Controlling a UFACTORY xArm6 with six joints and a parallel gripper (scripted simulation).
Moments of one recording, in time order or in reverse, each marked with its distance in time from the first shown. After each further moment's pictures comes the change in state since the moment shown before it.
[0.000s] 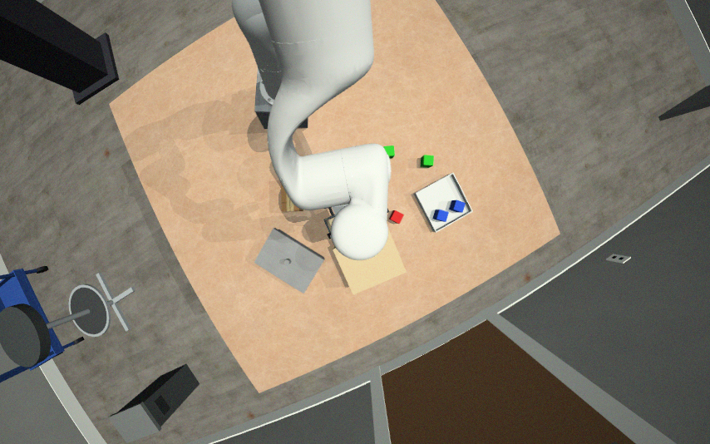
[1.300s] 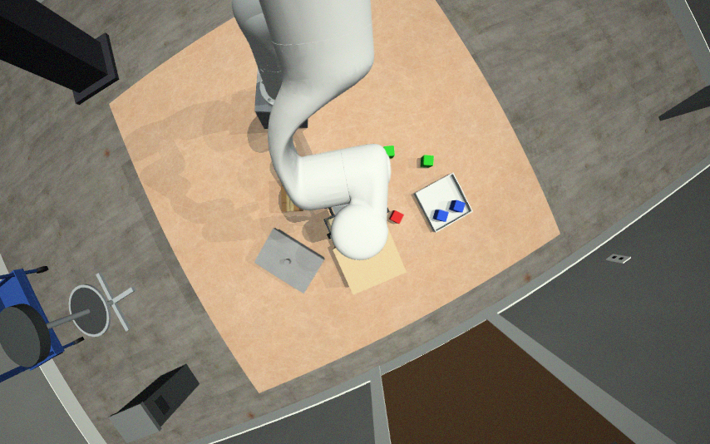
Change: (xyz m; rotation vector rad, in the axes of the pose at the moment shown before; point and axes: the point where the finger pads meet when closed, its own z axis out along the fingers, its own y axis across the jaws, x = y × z) arm 0.000 0.000 0.001 0.000 0.000 0.000
